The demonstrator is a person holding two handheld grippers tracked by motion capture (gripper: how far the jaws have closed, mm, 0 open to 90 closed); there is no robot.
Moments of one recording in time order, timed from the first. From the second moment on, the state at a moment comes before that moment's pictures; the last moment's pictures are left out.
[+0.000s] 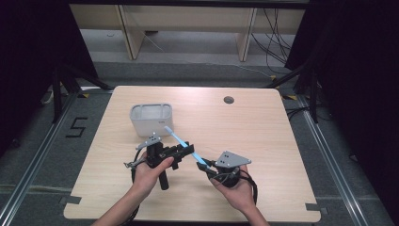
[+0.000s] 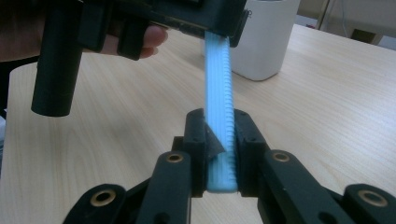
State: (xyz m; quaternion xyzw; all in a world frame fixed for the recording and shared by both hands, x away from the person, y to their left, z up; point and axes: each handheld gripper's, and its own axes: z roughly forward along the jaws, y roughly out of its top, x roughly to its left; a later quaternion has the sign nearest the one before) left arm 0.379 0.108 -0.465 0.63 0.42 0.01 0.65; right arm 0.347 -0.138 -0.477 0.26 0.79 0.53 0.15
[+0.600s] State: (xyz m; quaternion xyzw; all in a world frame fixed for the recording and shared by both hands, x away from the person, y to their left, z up) left arm 0.369 0.098 -0.445 0.65 0.35 0.02 0.68; right arm 0.345 -0.124 -0.481 0.24 0.82 0.50 0.15
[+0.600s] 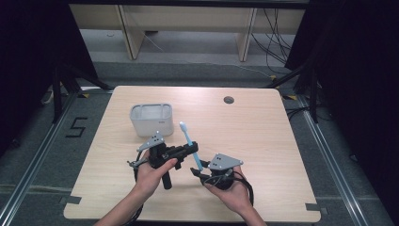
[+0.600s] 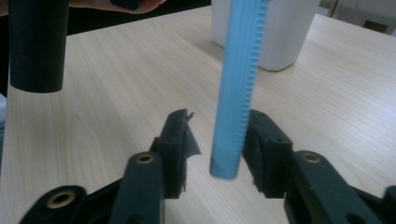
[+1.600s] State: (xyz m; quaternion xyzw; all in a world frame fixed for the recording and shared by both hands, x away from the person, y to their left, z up) left arm 0.378 0.185 -0.420 0.65 0.38 0.30 0.58; right arm 0.337 -0.160 -0.490 0.30 0.80 0.49 0.17
